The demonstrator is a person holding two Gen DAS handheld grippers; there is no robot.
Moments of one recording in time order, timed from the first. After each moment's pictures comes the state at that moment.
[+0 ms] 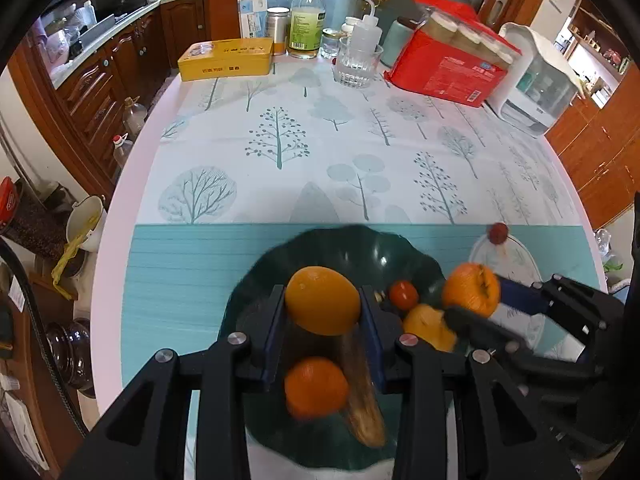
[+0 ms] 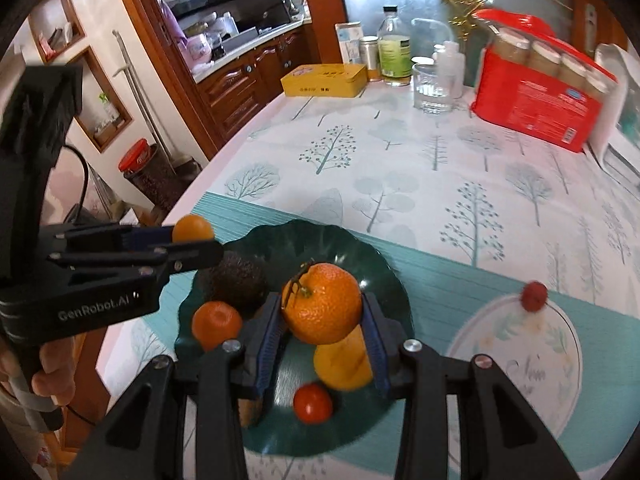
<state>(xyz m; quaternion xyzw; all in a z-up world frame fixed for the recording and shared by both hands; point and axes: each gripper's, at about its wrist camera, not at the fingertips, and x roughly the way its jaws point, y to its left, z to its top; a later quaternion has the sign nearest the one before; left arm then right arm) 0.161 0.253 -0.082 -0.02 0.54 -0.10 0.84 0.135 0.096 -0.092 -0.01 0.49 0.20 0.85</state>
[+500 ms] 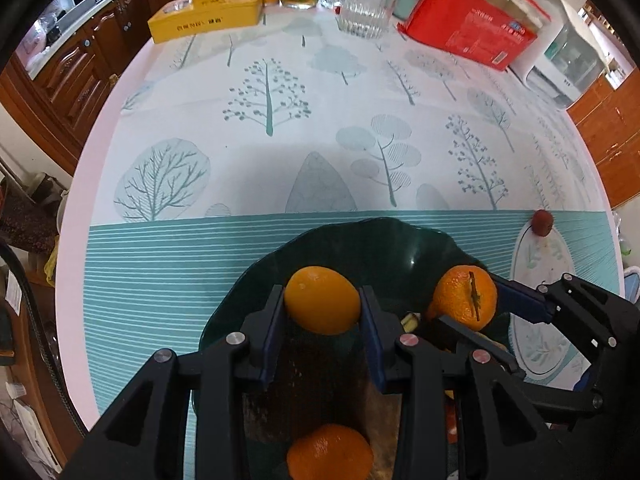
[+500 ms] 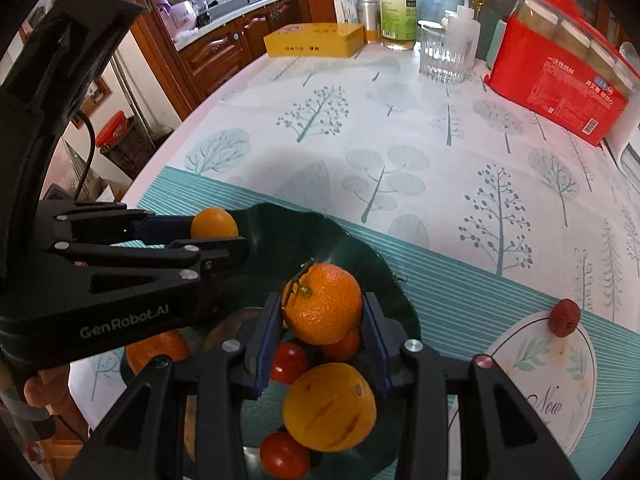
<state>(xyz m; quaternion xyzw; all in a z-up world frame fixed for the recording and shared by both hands) 0.209 0.238 -0.149 0.00 0.59 -0.11 0.80 0.170 0.111 -0.144 -0.04 0.53 0.19 0.83</state>
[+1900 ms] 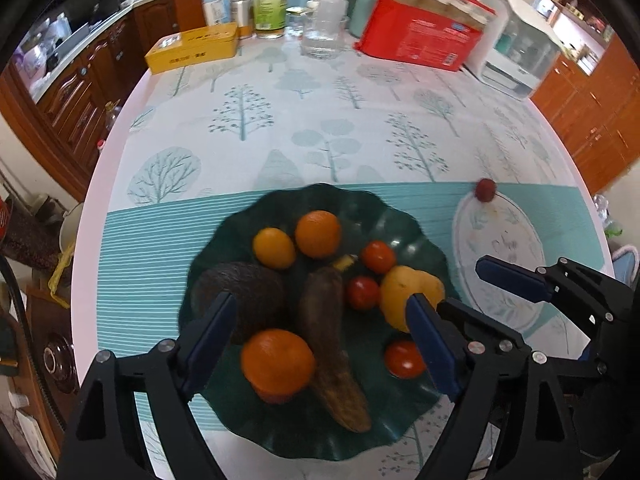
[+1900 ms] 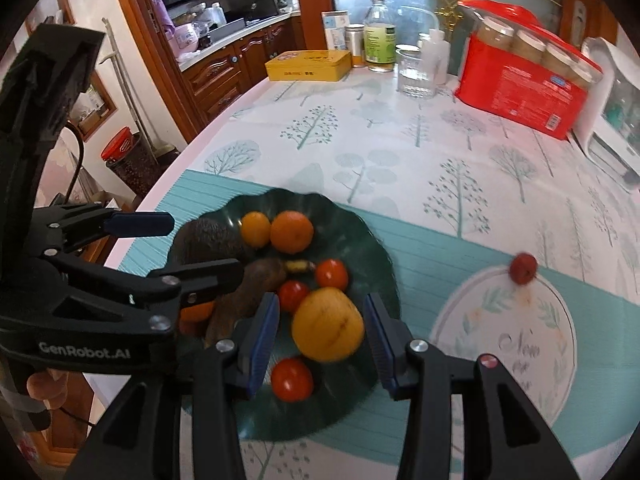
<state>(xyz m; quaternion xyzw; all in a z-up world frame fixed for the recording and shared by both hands) 0.129 0.214 -0.098 0.02 0.55 -0.14 0.82 0.098 0.074 -0.106 -0.02 0.50 0.16 0.85</state>
